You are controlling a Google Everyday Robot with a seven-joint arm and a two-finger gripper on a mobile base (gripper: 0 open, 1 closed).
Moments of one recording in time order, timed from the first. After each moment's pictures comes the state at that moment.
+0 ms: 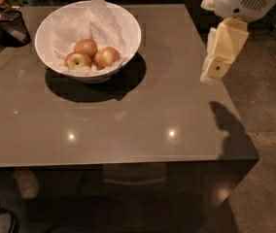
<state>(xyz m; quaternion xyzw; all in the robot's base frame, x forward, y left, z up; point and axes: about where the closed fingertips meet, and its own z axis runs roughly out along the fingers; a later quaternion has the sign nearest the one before) 0.503 -0.146 1.013 -0.64 0.75 -0.03 0.20</state>
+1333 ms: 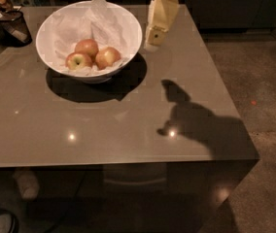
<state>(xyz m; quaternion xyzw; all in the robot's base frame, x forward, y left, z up) 0.591 -0.043 1.028 -0.67 0.71 0.01 0.24</state>
